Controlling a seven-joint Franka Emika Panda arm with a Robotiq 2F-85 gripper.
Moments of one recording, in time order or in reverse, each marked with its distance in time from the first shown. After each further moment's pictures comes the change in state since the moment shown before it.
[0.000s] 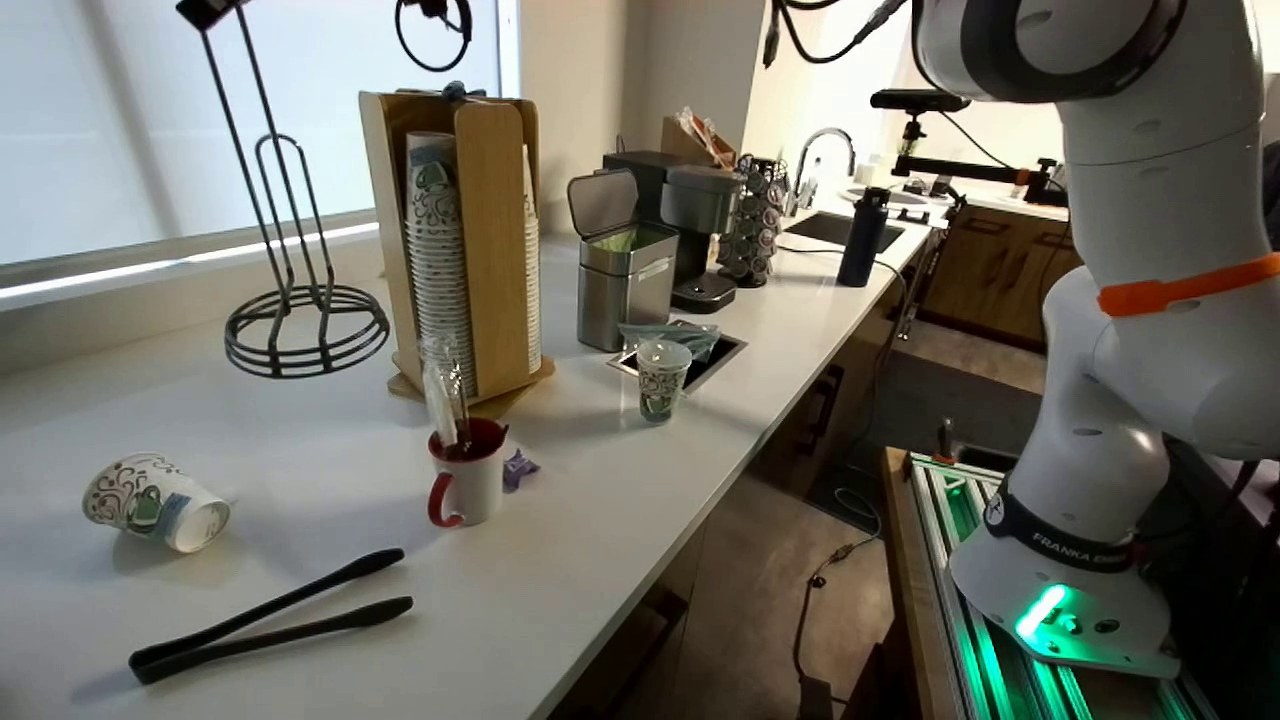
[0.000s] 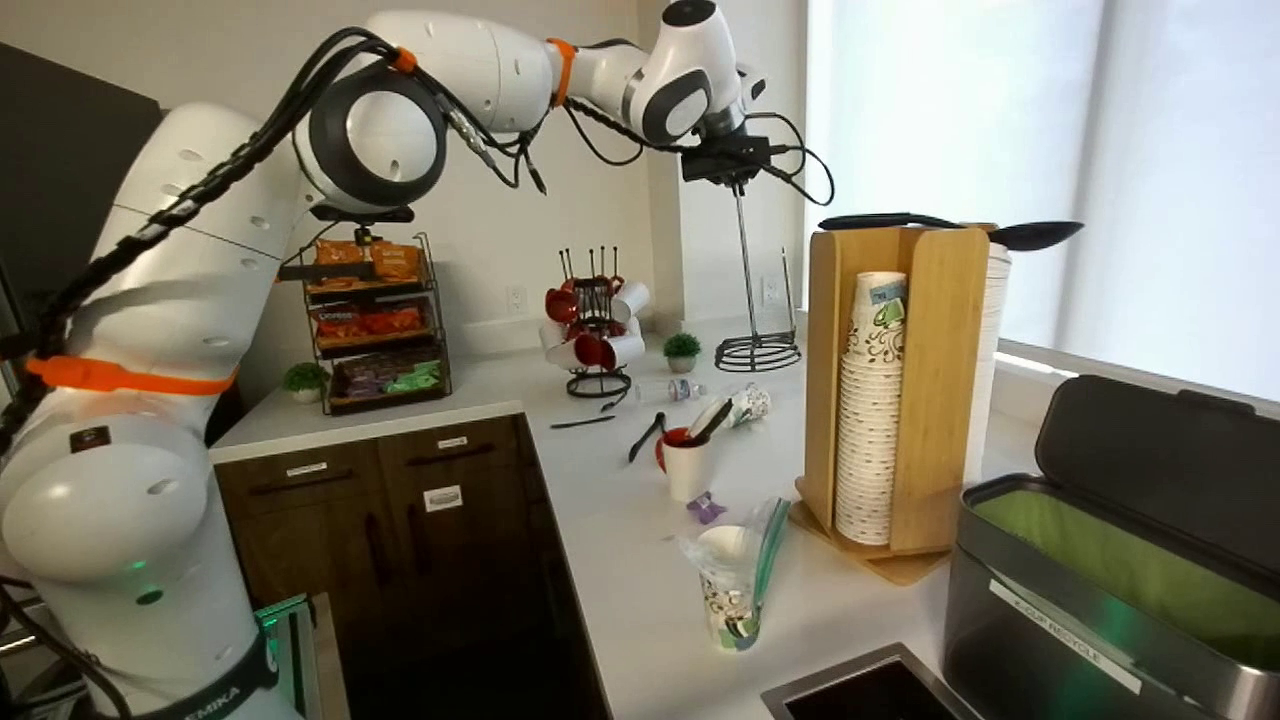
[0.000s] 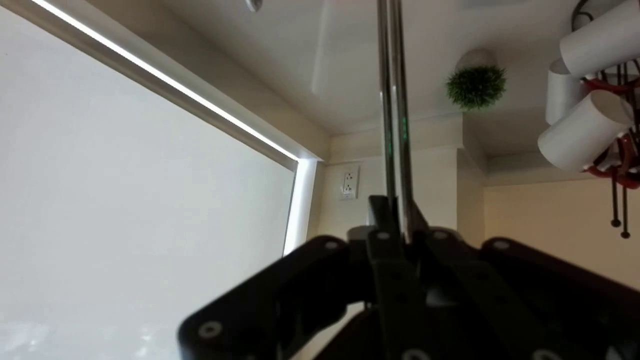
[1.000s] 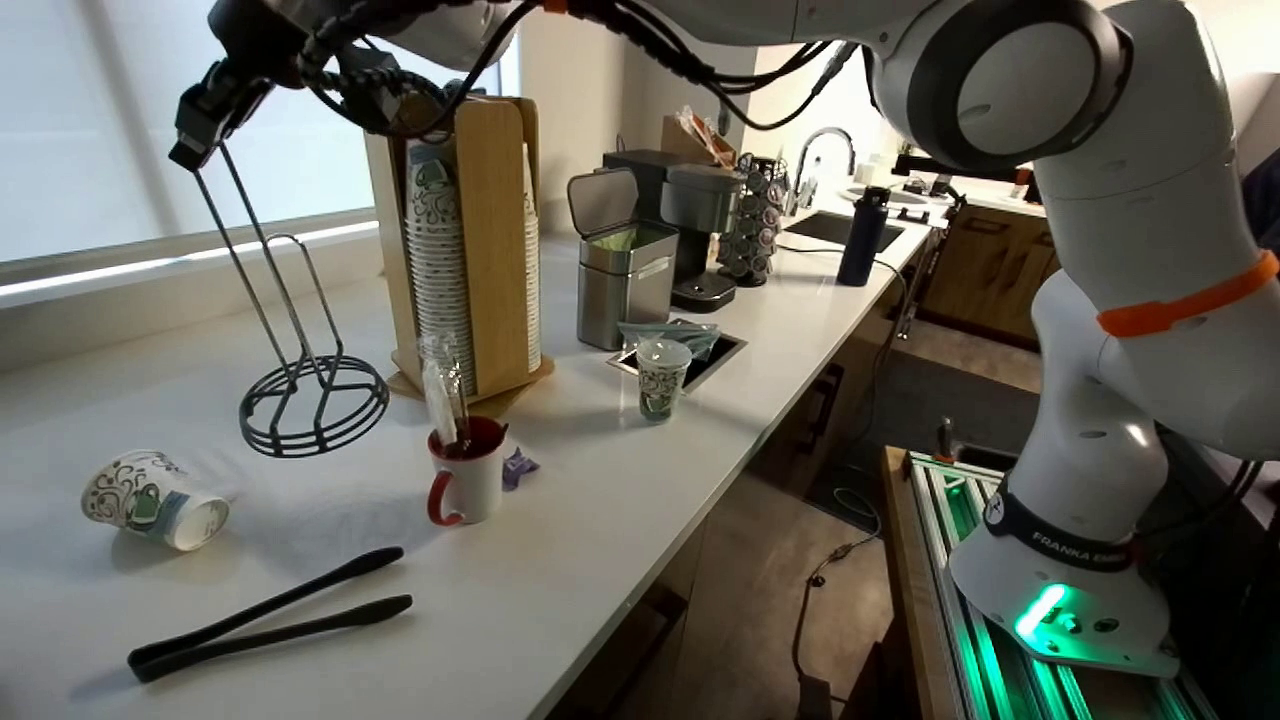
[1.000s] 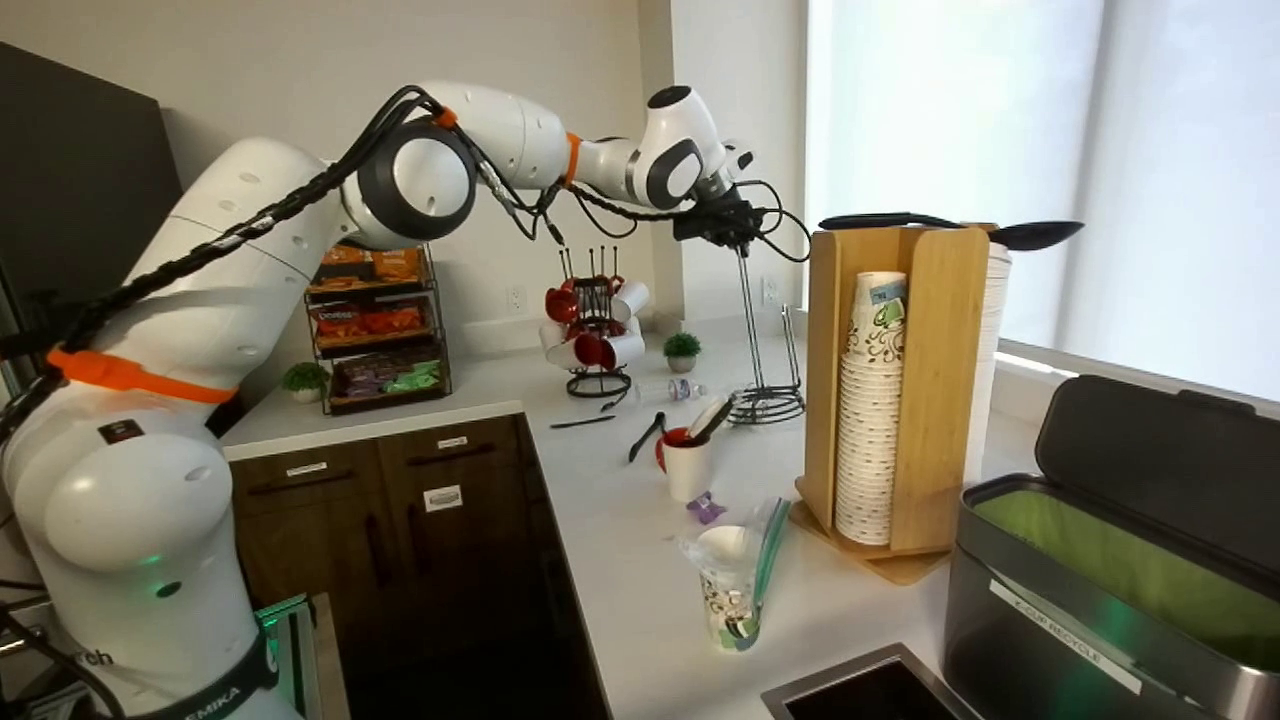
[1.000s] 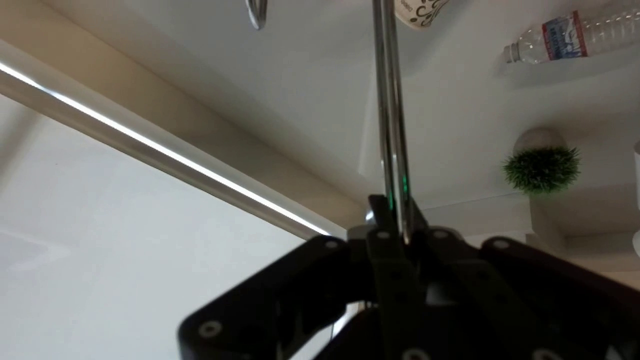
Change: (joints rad) arm 0.152 0.160 -0.135 0.018 -0.222 0.099 0.306
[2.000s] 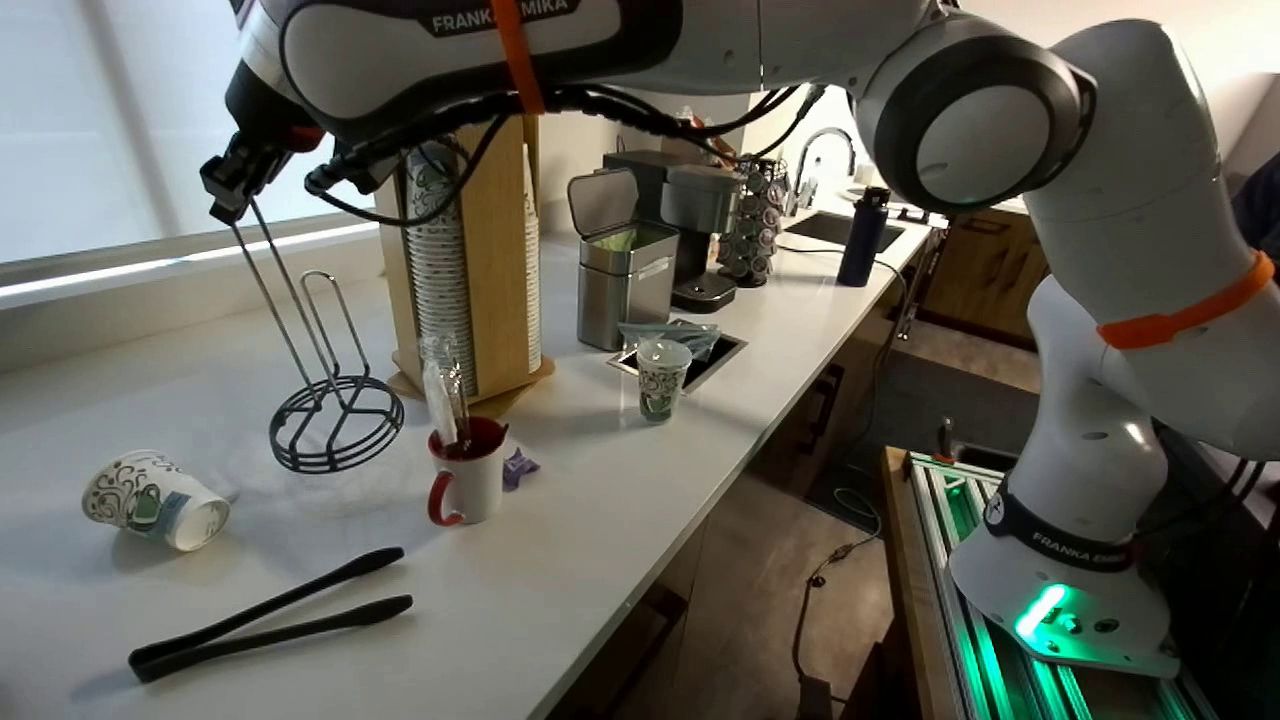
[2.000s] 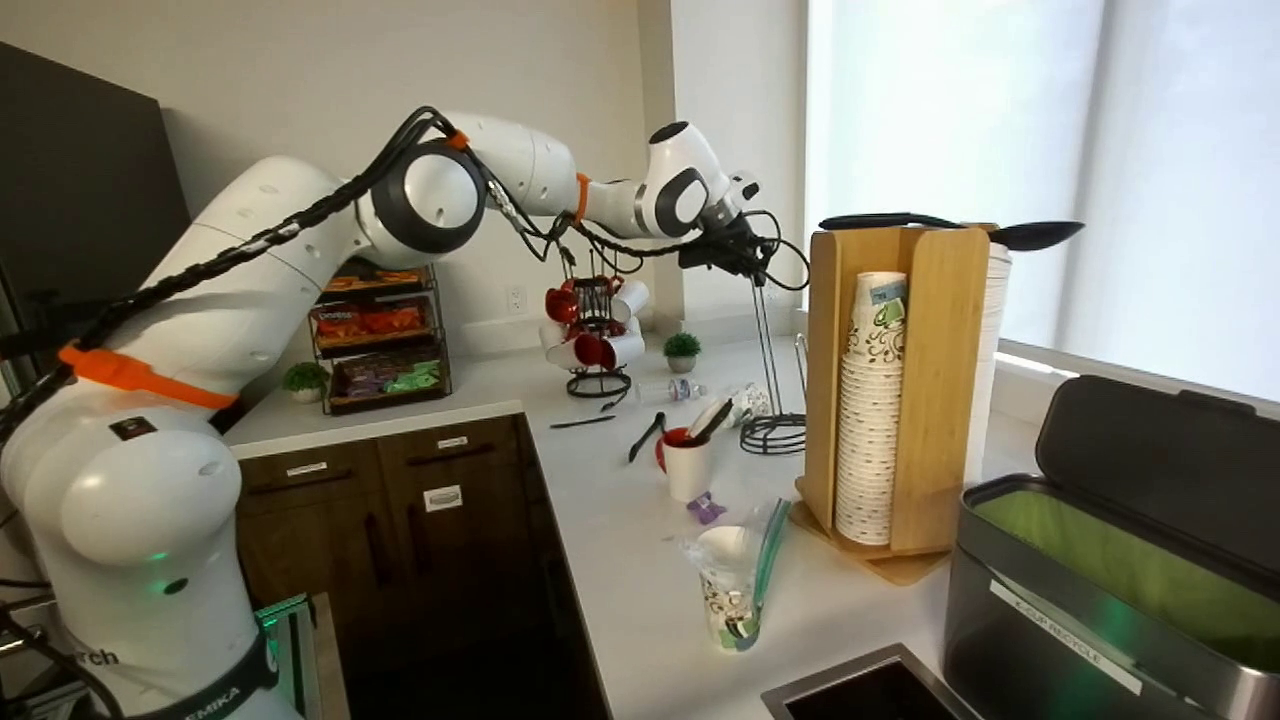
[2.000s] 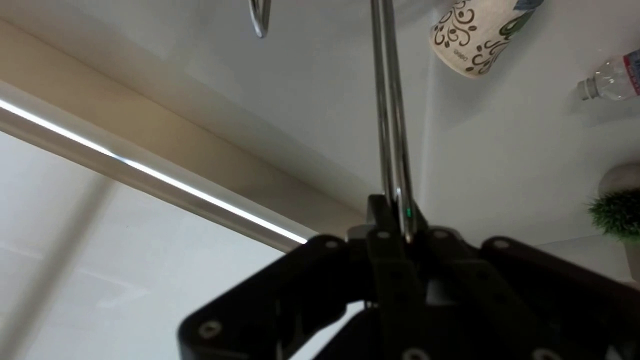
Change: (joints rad) arm 0.059 0.083 -0.113 0.001 -0.115 0.038 0.228
